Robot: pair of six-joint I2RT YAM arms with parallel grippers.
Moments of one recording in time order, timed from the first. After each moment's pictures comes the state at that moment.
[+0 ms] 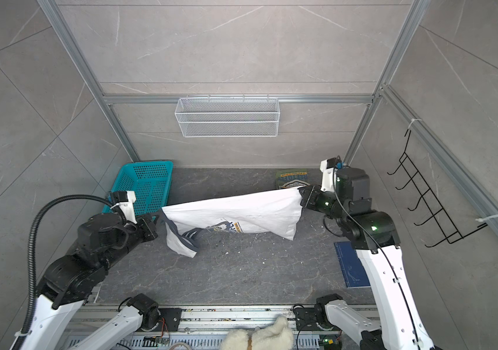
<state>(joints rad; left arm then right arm) -0.49 0.74 1.27 -0.91 -0.15 -0.57 0.20 1.08 1.61 -0.99 -0.23 0.47</state>
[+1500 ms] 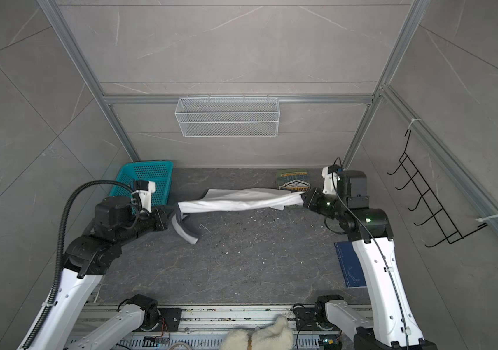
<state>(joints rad) -0.33 0.80 1.06 -0.85 0.26 -0.48 0.08 1.04 1.29 -0.98 -0.38 0.50</state>
